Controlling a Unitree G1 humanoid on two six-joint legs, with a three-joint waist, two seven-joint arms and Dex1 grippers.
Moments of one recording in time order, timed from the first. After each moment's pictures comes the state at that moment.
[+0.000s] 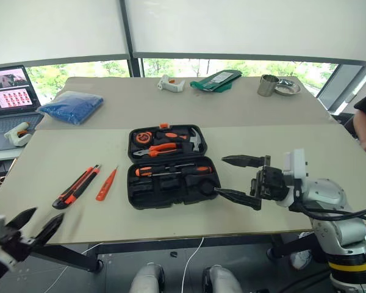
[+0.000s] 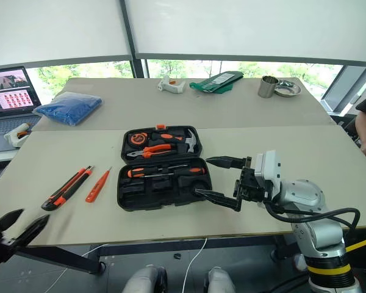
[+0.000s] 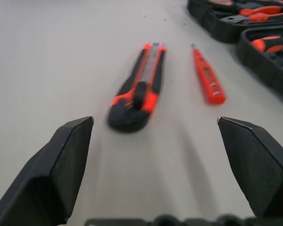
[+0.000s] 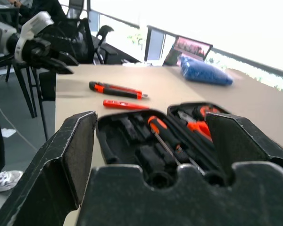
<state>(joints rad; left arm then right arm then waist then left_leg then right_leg) 0.47 0.60 0.68 -0.37 -0.70 0.44 -0.68 -0.26 -0.63 -0.08 -0.34 0.60 0.25 1.07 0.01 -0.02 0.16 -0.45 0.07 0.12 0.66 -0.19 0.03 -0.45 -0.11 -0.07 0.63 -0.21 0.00</state>
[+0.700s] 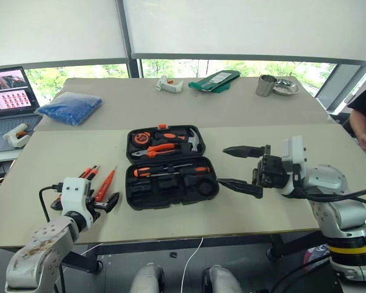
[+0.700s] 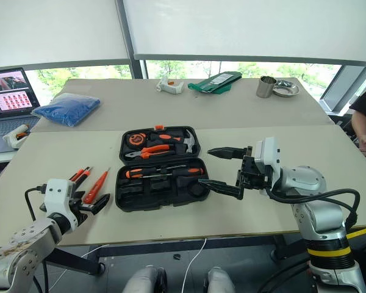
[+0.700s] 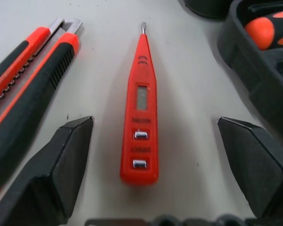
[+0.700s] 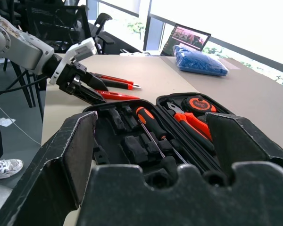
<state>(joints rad) 0.04 0.51 0.27 -0.38 -0.48 0.77 -0.20 -0.35 -0.66 -0.07 -0.25 0.59 0.25 1.11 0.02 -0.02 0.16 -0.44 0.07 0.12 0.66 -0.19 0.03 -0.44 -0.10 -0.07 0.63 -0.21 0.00</state>
